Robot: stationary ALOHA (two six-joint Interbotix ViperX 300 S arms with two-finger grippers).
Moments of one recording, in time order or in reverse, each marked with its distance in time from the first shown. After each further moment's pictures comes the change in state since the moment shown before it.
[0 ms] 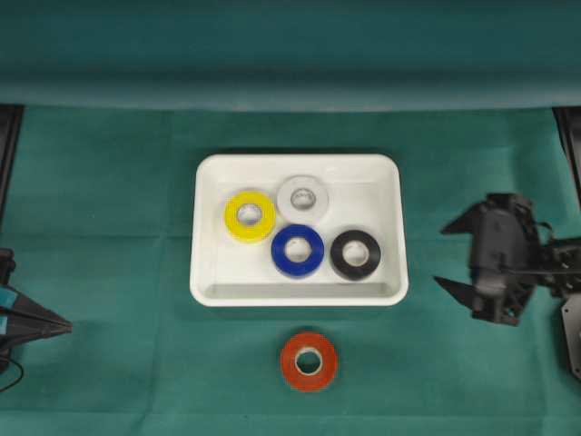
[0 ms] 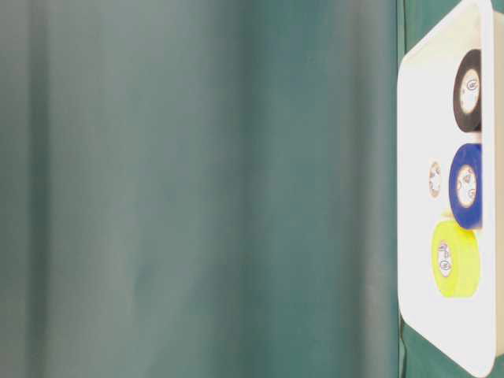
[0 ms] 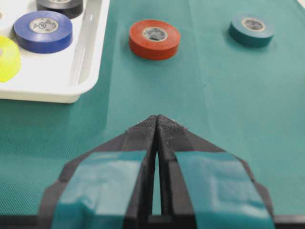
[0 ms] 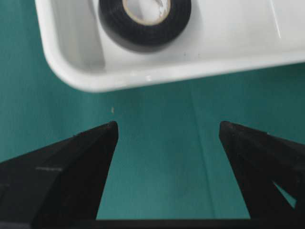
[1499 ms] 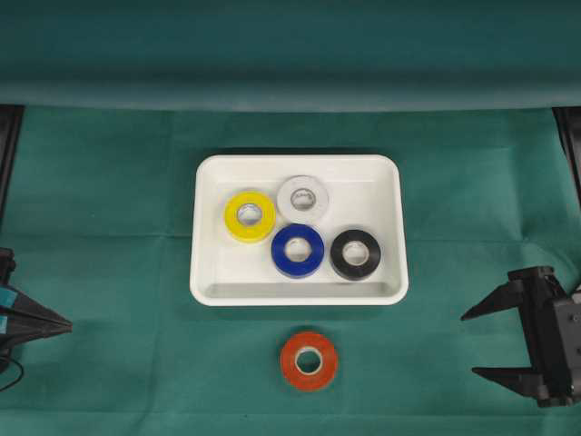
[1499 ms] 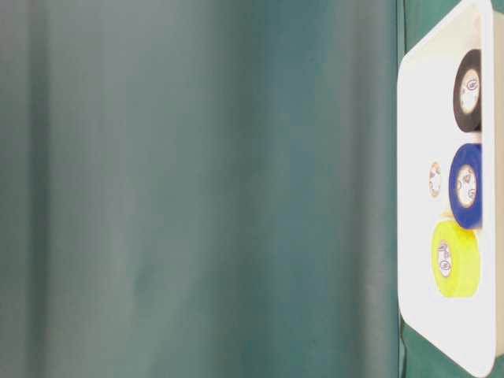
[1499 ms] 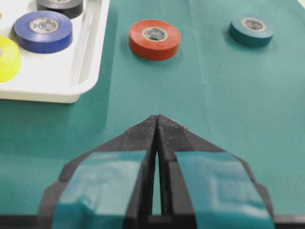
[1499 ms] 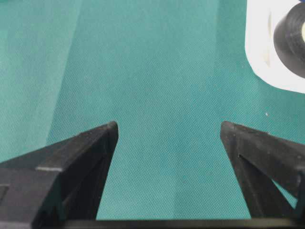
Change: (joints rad) left arm 0.000 0.000 0.000 0.000 0.000 0.000; right arm 0.420 -0.224 0.141 0.091 -0.011 0.002
